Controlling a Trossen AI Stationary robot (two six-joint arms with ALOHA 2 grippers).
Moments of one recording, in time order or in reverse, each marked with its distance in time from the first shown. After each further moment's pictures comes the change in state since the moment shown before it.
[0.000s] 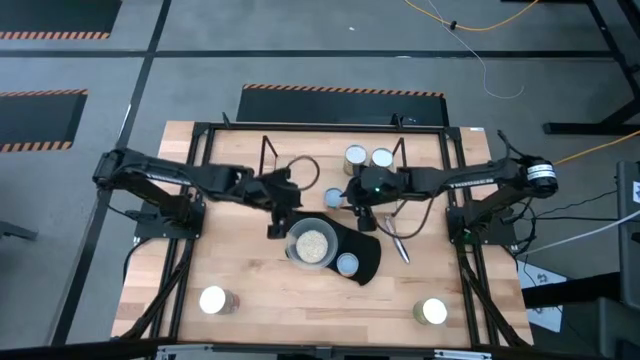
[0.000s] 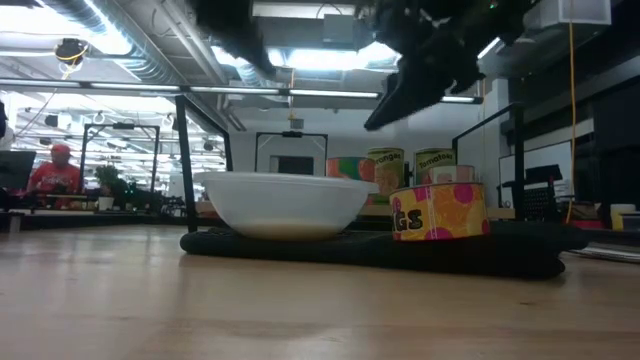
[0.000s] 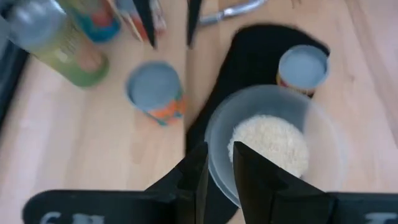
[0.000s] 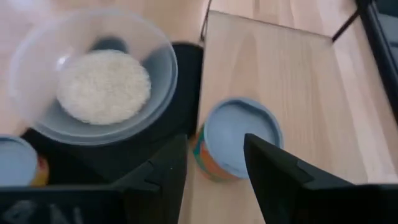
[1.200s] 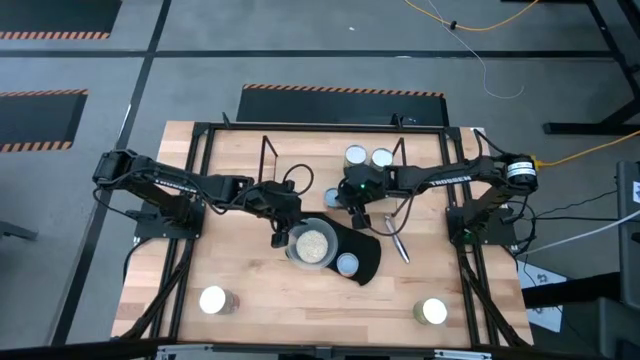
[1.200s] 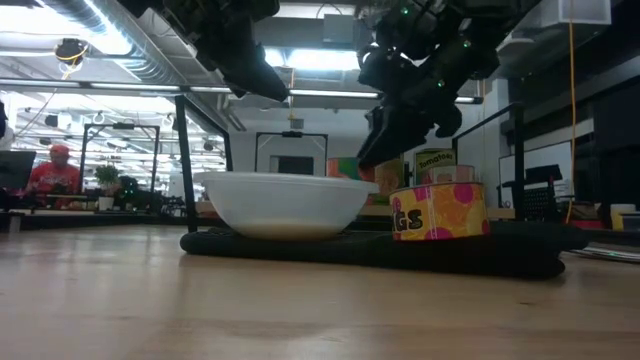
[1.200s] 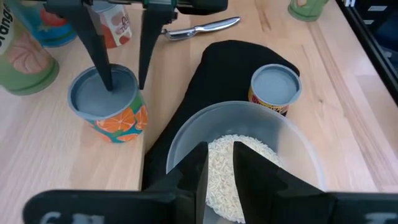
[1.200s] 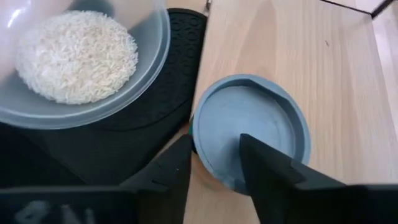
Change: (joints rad) left arm 0.001 0.000 -0.232 0.370 0.125 -0.066; right arm -0.061 0.155 0.003 0.056 -0.082 -0.097
